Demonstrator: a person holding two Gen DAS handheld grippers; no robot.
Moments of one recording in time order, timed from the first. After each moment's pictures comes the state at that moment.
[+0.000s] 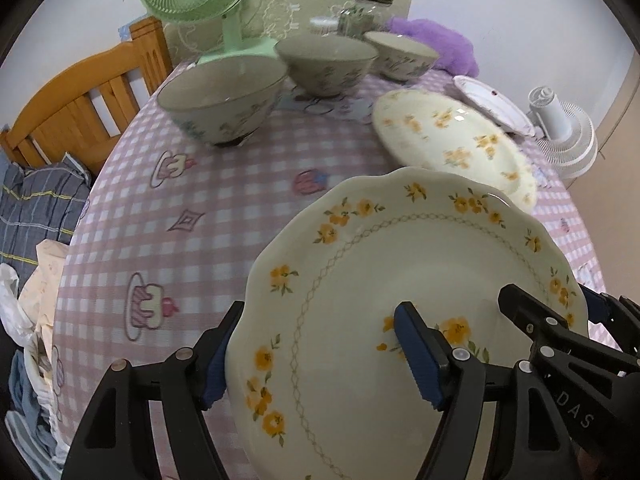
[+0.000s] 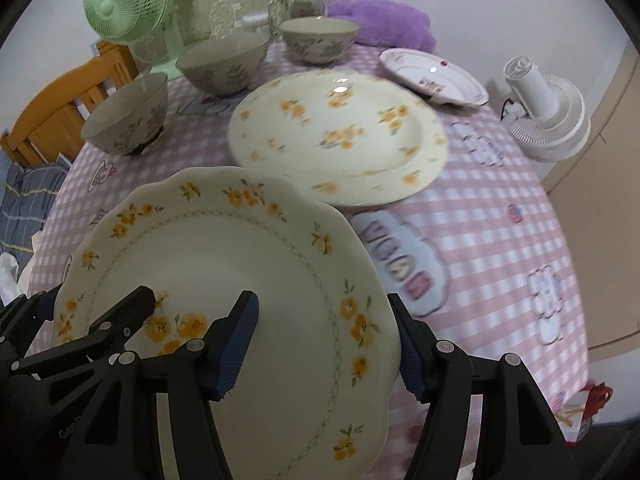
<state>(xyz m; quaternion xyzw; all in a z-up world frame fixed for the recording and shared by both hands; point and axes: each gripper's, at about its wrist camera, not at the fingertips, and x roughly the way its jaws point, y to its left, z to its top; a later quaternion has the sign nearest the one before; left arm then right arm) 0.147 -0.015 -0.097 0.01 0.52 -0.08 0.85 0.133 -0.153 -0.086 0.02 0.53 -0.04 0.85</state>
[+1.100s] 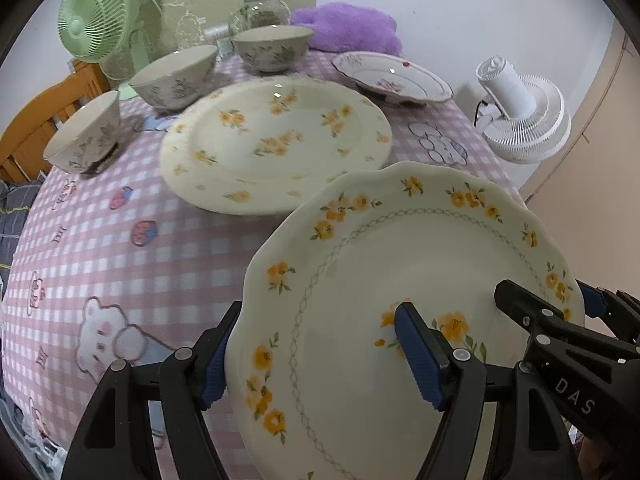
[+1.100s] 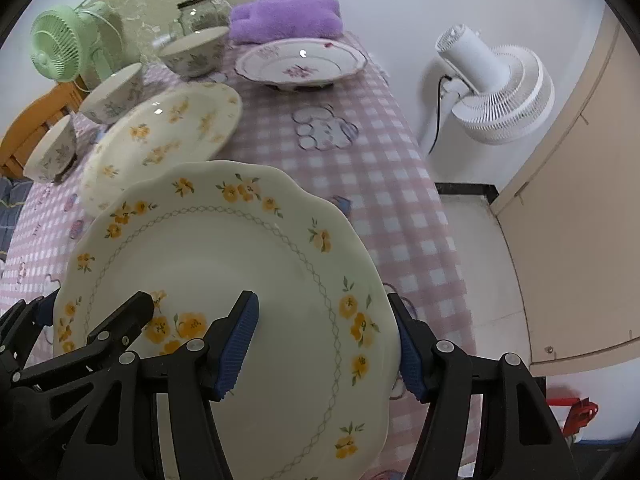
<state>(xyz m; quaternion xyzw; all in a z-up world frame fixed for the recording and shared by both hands) 0.140 -0.204 -0.115 0.02 0.51 -0.08 0.85 0.121 -0.348 -0.097 0.03 0.54 -0.05 0.84</state>
